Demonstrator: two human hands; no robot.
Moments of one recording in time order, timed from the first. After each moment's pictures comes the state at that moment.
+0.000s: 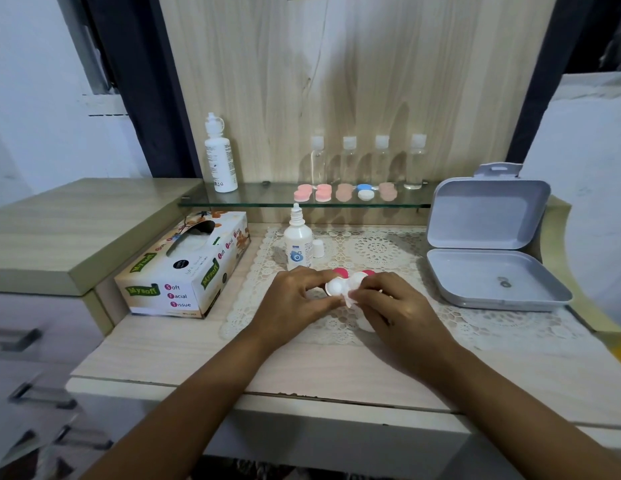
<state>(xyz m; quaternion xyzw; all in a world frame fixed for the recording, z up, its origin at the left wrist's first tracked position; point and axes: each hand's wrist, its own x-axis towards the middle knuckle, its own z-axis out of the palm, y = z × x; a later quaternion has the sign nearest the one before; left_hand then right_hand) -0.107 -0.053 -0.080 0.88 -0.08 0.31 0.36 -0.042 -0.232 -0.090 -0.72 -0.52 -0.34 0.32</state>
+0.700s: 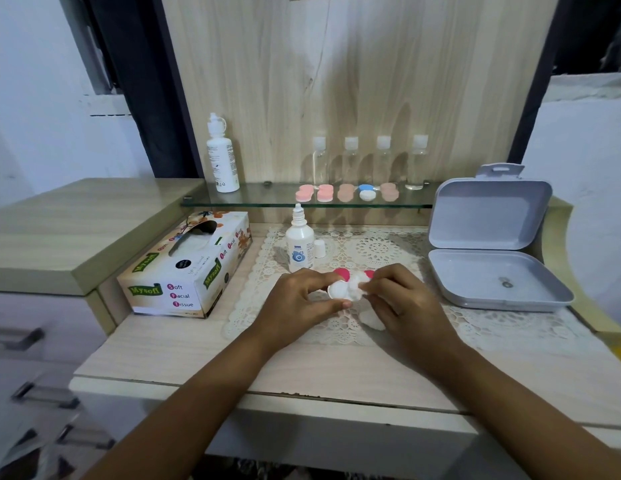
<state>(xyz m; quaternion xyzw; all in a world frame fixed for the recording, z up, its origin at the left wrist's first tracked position) -0.111 -0.056 -0.081 0.87 -0.07 0.29 0.39 -0.034 -0.235 -0.090 -0.76 -0.48 -0.30 0.33</state>
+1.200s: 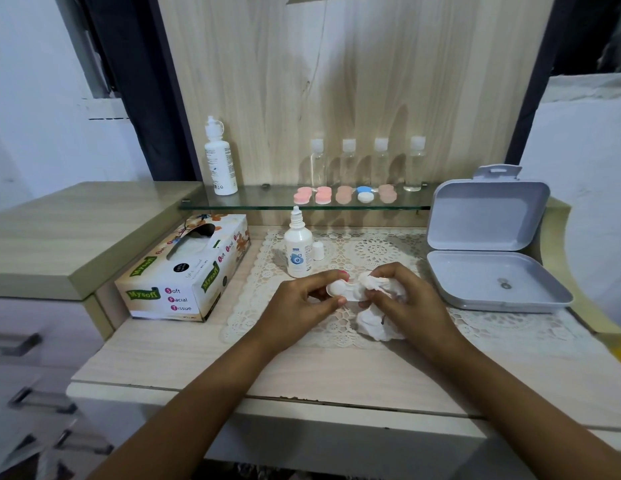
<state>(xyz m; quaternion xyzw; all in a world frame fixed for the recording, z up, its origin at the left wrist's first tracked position) -0.108 -0.058 -0.082 0.85 -0.04 0.22 0.48 -0.041 -0.236 -0.073 -0.75 -0.34 -0.04 0.56</state>
